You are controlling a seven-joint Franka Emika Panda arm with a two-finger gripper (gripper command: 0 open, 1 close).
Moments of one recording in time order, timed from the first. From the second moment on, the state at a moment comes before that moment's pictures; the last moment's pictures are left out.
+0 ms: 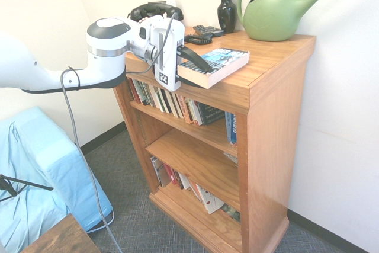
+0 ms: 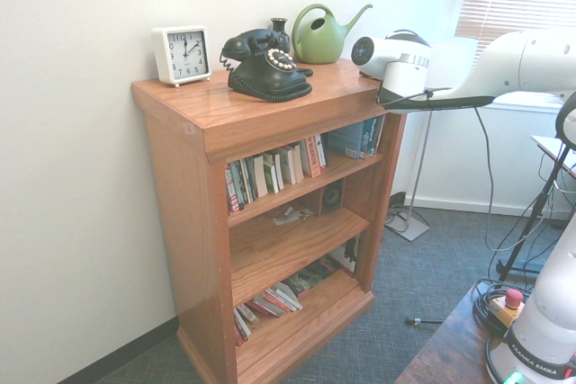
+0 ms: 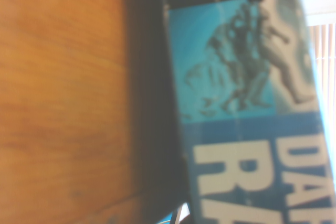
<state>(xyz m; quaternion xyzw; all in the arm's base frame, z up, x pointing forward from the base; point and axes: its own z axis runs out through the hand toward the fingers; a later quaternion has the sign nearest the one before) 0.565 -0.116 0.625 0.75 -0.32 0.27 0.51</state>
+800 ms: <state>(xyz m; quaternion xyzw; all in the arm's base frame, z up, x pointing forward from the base) 0.528 -0.123 0.668 0.76 -0.38 0.28 0.46</state>
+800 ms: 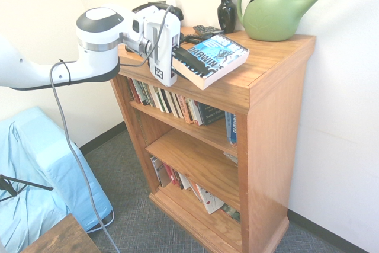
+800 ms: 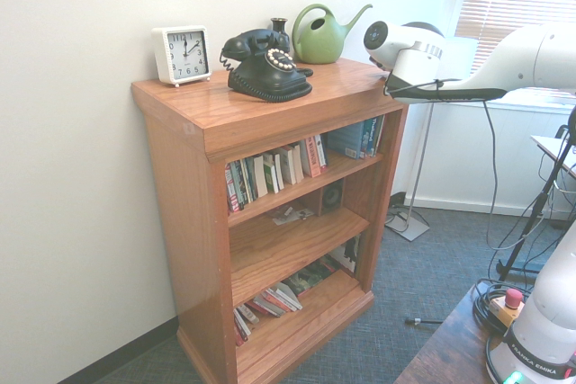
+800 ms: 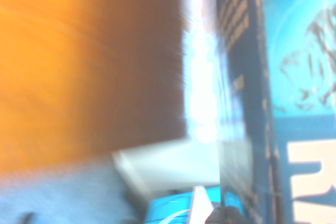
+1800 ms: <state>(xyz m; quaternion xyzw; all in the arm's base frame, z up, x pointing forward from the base) 0.349 -0.019 0.491 0.86 -0.41 0.28 0.13</state>
